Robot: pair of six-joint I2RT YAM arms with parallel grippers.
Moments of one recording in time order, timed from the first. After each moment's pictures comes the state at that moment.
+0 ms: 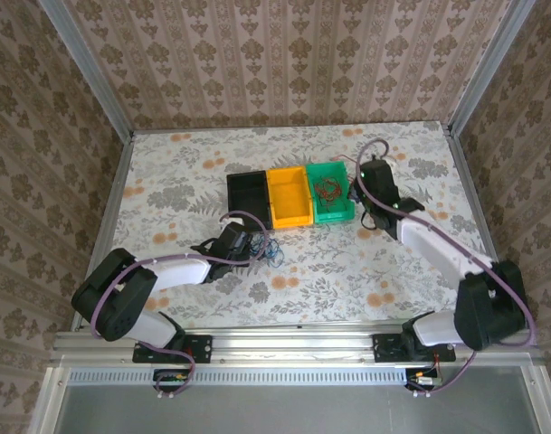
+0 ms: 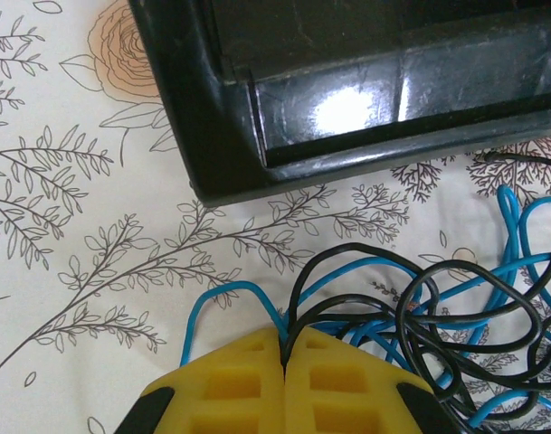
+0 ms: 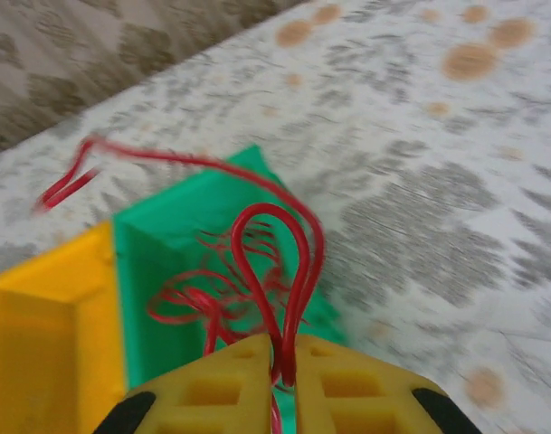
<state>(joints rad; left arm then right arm) -0.73 1.45 0.52 -0.03 -0.29 -0.51 0.32 1.42 0.99 -0.22 0.25 0.60</state>
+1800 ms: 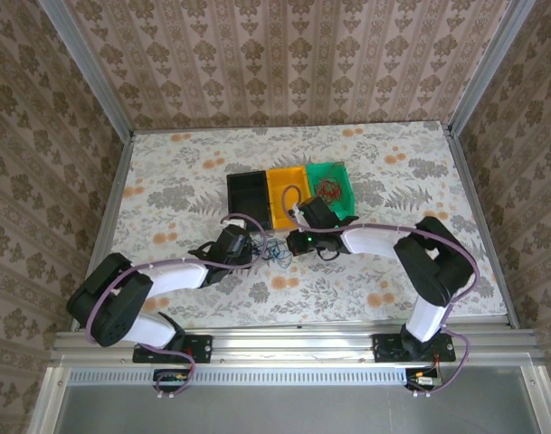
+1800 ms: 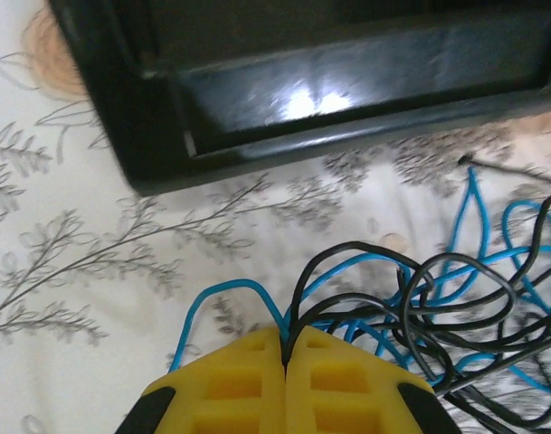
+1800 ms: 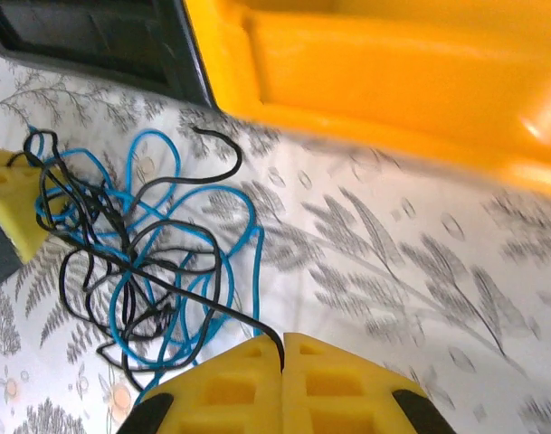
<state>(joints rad) -0.73 1.41 0.48 0.05 -0.21 -0.52 0.64 1.71 0.89 -0.11 -0.22 0.42</state>
